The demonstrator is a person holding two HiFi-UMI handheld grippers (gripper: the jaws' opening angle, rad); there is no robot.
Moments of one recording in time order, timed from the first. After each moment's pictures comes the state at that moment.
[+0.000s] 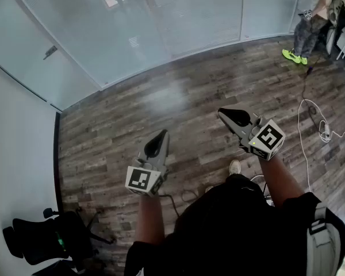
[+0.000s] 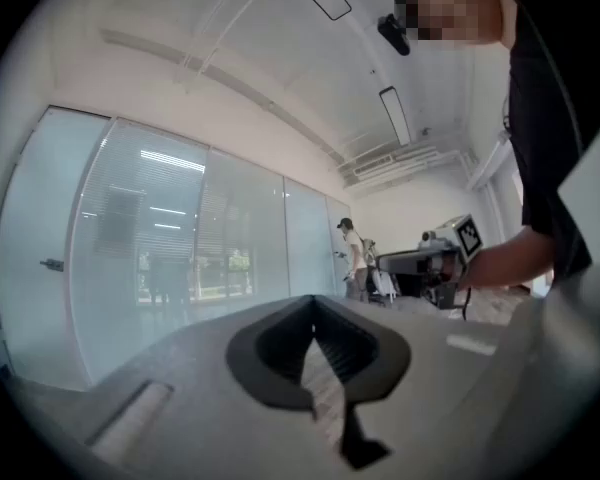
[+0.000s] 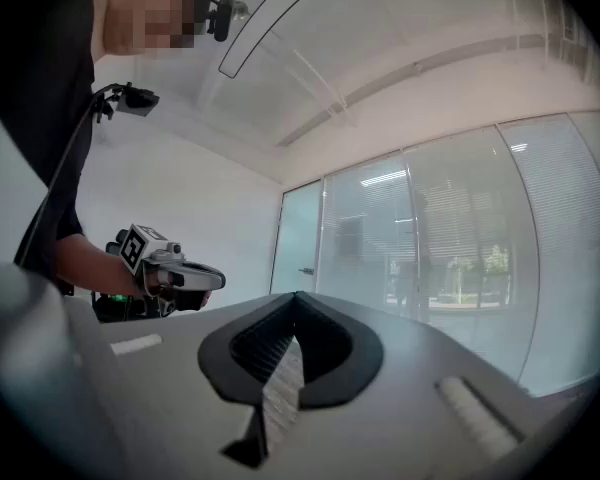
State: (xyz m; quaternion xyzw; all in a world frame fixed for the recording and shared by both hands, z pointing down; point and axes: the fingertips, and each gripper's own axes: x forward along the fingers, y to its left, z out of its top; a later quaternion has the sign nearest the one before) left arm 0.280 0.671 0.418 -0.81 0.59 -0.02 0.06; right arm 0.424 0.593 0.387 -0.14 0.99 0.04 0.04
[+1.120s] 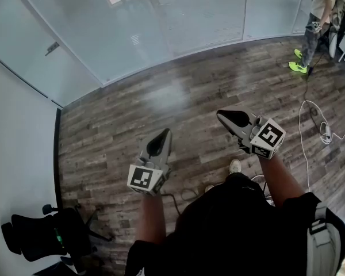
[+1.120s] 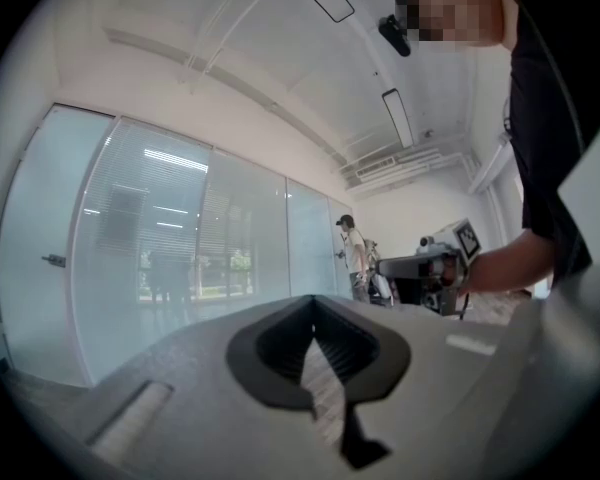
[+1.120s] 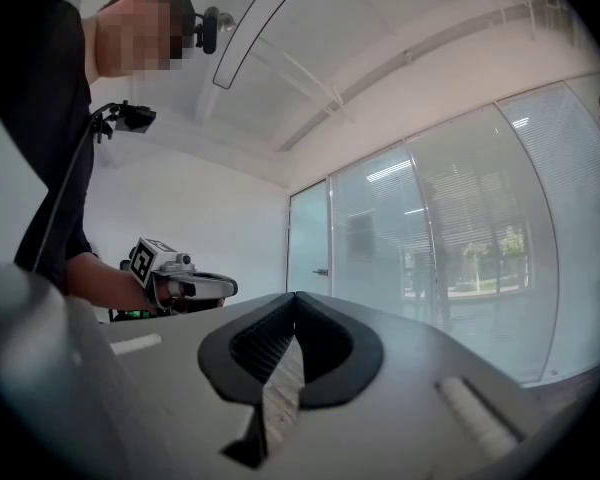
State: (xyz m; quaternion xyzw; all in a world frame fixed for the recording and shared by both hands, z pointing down) left arm 0.285 0.674 0.419 -0.81 0.59 0.00 0.04; right arm 0.416 0.603 0.391 -0.10 0.99 -0.01 0.05
